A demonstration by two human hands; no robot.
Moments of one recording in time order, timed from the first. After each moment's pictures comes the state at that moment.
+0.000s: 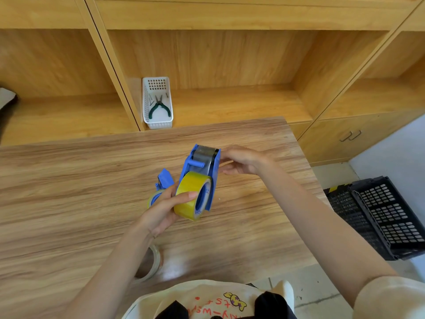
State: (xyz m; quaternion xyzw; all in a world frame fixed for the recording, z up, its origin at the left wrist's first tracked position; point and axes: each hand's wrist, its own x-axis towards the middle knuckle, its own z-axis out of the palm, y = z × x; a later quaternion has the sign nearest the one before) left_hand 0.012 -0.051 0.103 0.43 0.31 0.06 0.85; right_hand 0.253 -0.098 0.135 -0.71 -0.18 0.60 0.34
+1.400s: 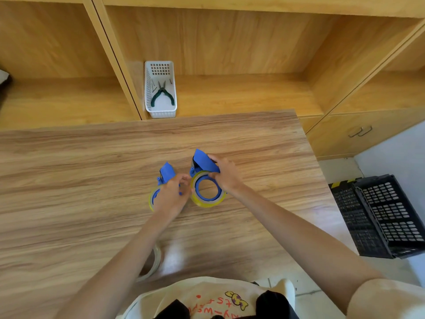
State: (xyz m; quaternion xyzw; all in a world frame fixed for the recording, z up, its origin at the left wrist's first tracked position) left_hand 0.037 -0.028 0.032 0.76 0.44 0.09 0.46; right_hand 0.214 -0.085 0.027 -0.83 -0.40 0.30 0.24
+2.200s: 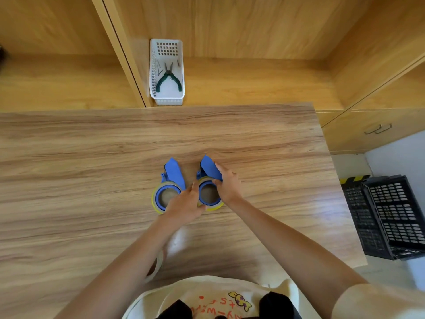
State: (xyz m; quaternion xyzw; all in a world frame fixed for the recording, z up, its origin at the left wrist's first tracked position) left_hand 0.052 -0.024 -0.020 0.85 0.35 -0.18 0.35; right_hand 0.201 -0.085 -0.037 -0.86 -0.34 0.31 0.20
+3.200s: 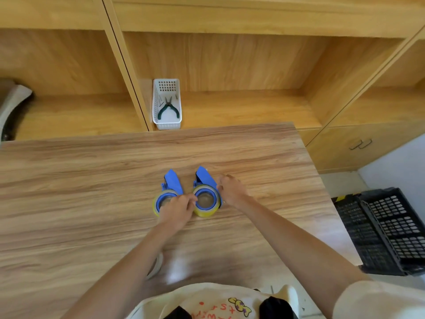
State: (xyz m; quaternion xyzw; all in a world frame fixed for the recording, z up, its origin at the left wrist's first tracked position) left_hand 0.029 -0.047 0.014 0.86 0.42 -0.03 0.30; right_hand 0.210 -0.114 0.026 -0.86 -0.43 0.27 0.04
